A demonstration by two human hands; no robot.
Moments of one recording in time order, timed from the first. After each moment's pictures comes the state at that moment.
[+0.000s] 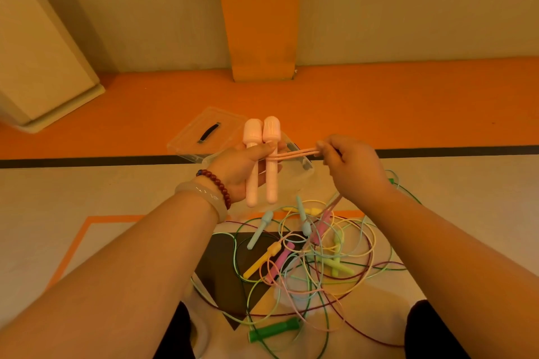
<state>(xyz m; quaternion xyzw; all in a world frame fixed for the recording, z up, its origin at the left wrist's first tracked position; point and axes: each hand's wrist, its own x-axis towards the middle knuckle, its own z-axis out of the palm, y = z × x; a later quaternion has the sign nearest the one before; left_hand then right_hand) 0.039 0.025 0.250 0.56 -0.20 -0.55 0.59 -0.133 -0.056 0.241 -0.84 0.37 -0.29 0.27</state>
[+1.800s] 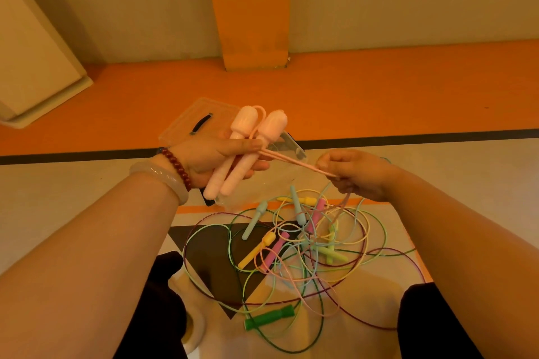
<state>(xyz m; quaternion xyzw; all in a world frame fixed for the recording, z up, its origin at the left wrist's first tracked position) 0.059 0.036 0.265 0.60 -0.32 -0.58 0.44 -0.168 -0.099 0.203 -0.68 0.33 -0.07 0.65</state>
